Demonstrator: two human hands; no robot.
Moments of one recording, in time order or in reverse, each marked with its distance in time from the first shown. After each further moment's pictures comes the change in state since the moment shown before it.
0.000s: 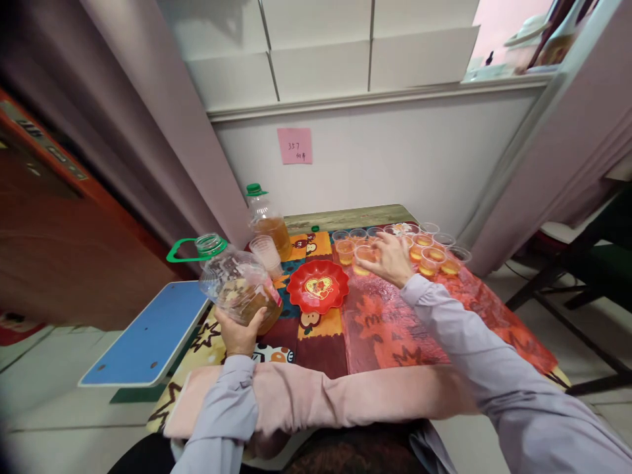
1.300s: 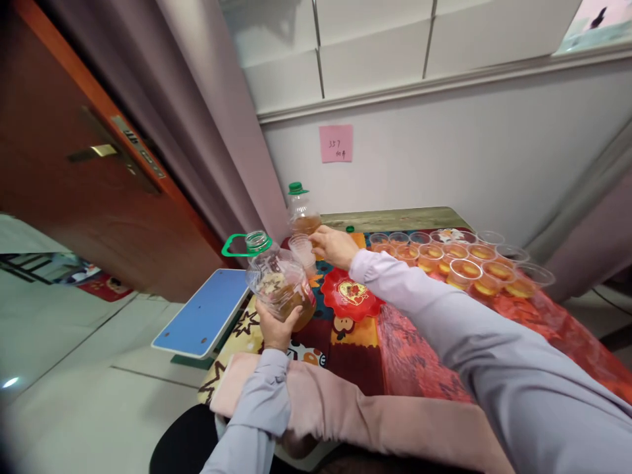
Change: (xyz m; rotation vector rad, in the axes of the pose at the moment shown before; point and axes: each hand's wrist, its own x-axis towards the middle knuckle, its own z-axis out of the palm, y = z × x) left_hand -0.009 -0.007 -0.004 -0.019 -0.034 -0.003; right_hand 0.100 -0.200 0.043 0.158 -0.298 -0.474
